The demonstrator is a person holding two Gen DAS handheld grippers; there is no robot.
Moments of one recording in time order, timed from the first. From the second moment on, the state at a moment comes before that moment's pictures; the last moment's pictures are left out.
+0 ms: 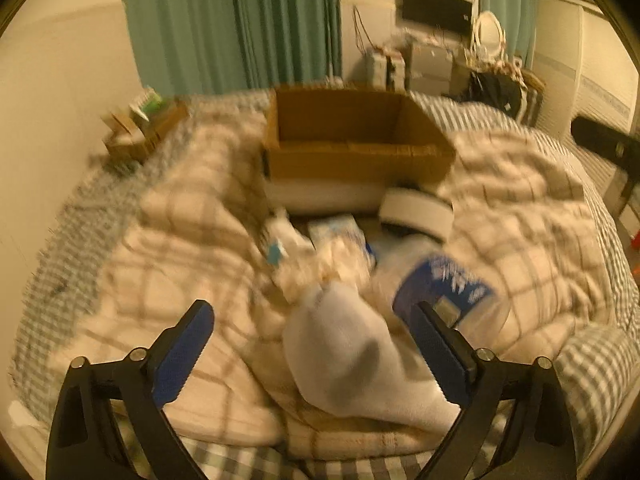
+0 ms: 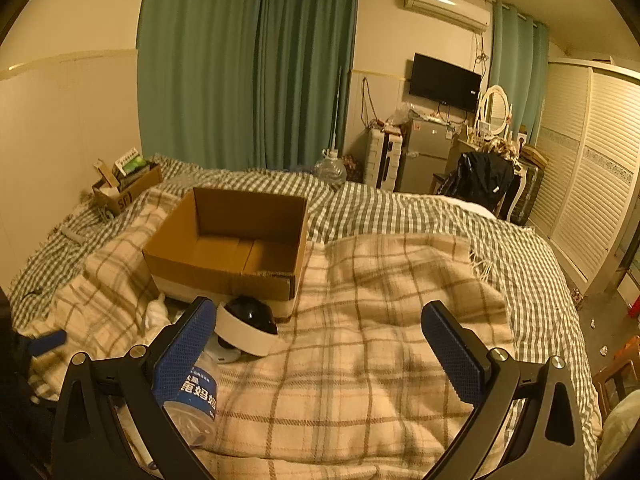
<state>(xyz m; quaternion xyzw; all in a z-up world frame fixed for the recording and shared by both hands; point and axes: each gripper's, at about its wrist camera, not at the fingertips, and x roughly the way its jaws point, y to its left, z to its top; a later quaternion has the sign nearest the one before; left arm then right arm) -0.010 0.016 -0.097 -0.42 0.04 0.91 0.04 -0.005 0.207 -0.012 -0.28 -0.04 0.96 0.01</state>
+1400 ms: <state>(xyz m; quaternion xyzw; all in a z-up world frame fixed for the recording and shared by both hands) -0.022 -0.065 -0.077 -0.40 -0.02 0.91 0.05 -0.029 0.112 -0.108 -0.46 -0.09 0.87 -0.15</state>
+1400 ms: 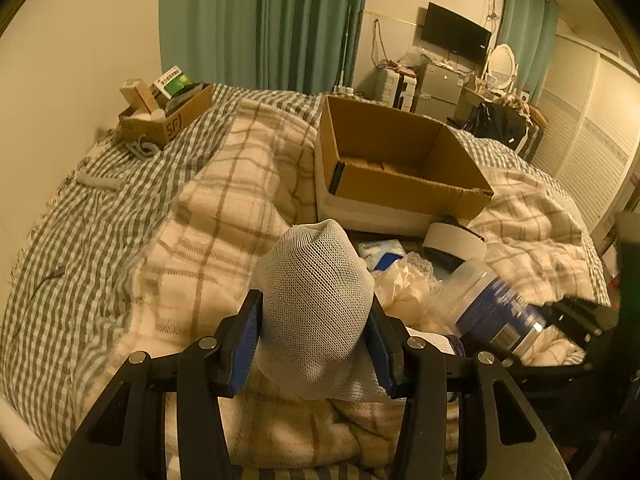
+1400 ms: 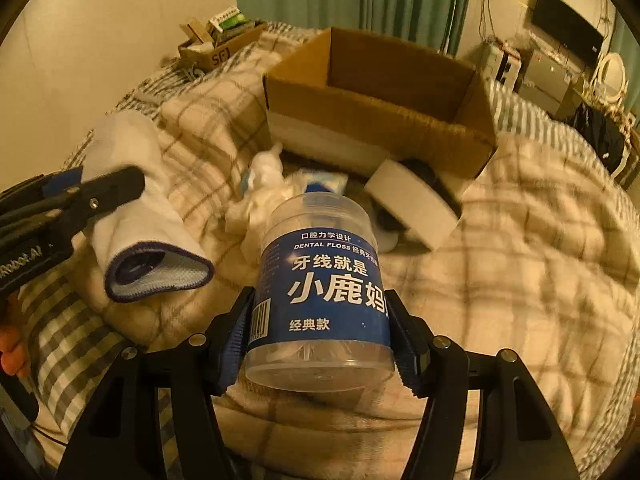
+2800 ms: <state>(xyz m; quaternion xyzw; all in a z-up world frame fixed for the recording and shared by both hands) -0.223 0.027 -0.079 -0.38 0.07 0.91 0.14 -0.259 0.132 -0.057 -0.34 -0.05 0.93 -0.13</state>
